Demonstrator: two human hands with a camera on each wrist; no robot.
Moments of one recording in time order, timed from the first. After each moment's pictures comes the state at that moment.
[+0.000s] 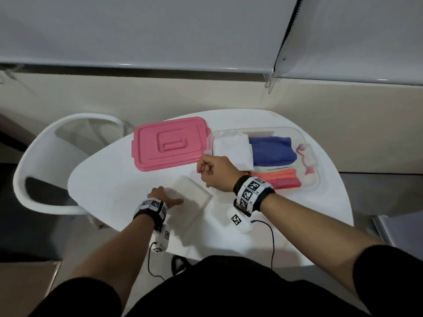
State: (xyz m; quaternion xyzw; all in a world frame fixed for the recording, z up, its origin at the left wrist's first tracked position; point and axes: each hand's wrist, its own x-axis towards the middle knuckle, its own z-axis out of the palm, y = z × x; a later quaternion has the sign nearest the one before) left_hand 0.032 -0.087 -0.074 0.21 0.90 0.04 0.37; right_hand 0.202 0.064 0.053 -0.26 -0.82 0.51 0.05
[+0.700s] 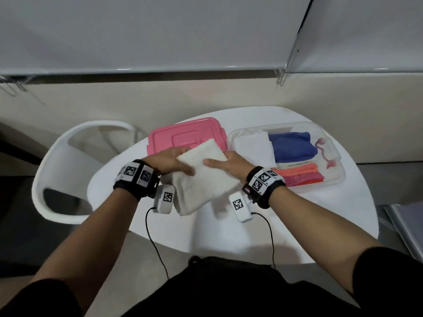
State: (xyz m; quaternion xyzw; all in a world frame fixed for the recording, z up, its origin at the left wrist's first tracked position) left_hand -0.041 -0.068 0.081 0.39 0.69 0.29 0.54; right_hand 0.150 0.058 0.040 -0.36 -0.65 0.67 0.03
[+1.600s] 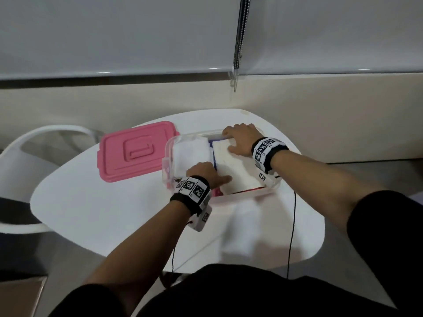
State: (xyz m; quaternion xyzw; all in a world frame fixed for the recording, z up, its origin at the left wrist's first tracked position) left_hand 0.203 0.109 0.035 0.45 0.84 -0.02 0.30; right_hand 0.287 0.271 0.053 -0.30 -0.94 0.10 -0.11
